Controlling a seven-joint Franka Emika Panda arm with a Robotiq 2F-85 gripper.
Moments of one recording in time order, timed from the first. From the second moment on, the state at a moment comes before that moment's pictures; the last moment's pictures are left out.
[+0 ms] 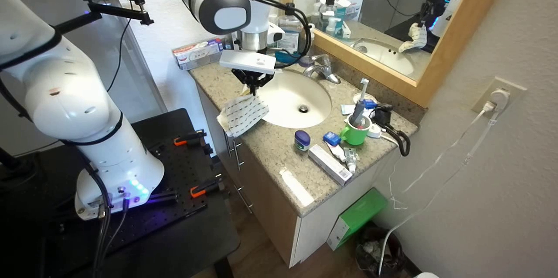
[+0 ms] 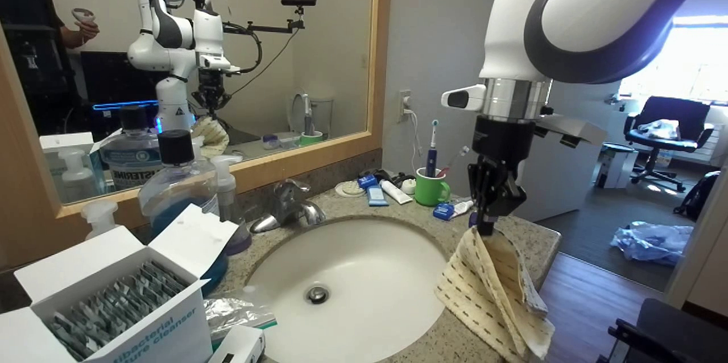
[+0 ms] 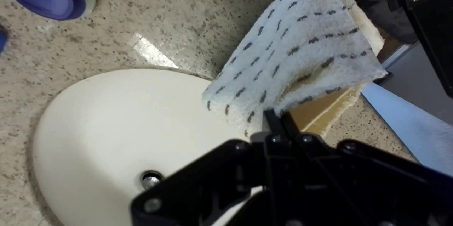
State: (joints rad) arm 0.14 -0.24 -0.10 -2.67 0.05 2.43 -0.88
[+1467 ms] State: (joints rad) arm 0.01 0.01 -0.20 -2.49 0.52 2.13 -1.47
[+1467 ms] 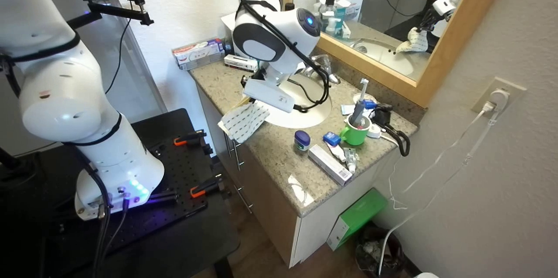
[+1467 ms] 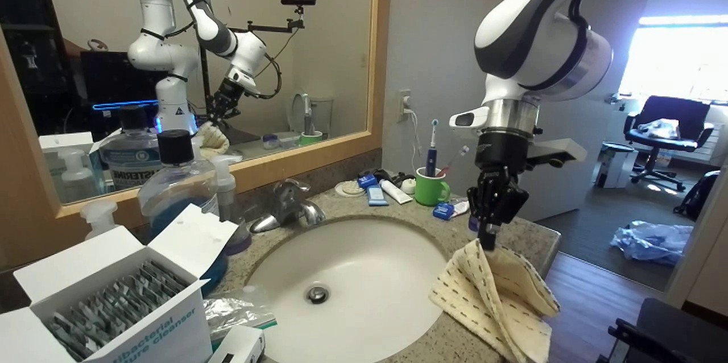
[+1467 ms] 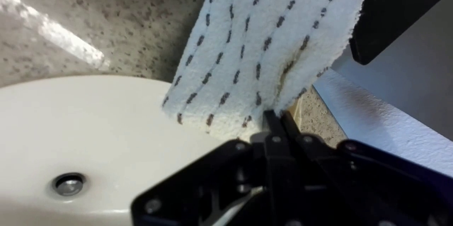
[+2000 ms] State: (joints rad) arm -0.11 0.16 -0.17 -2.38 0.55 2.11 -1.47
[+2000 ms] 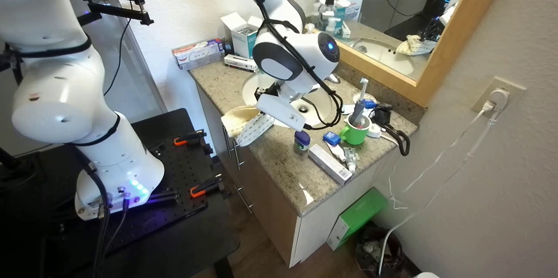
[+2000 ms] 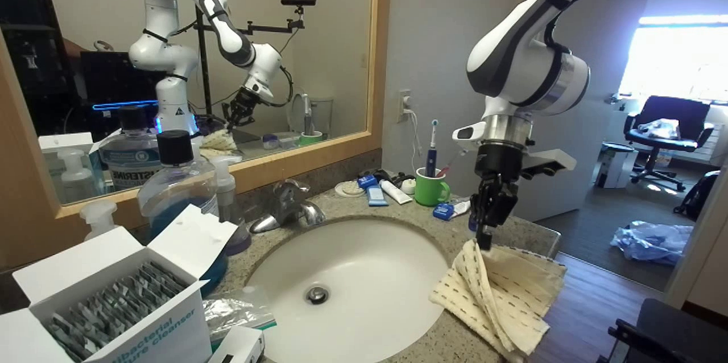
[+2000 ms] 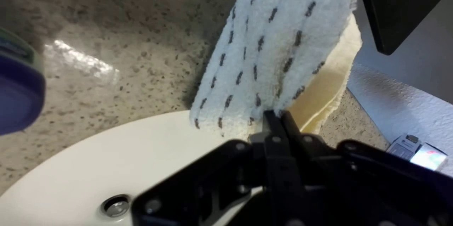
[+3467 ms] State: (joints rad) arm -0.26 0.29 -0.14 -2.26 0.59 2.06 -1.55
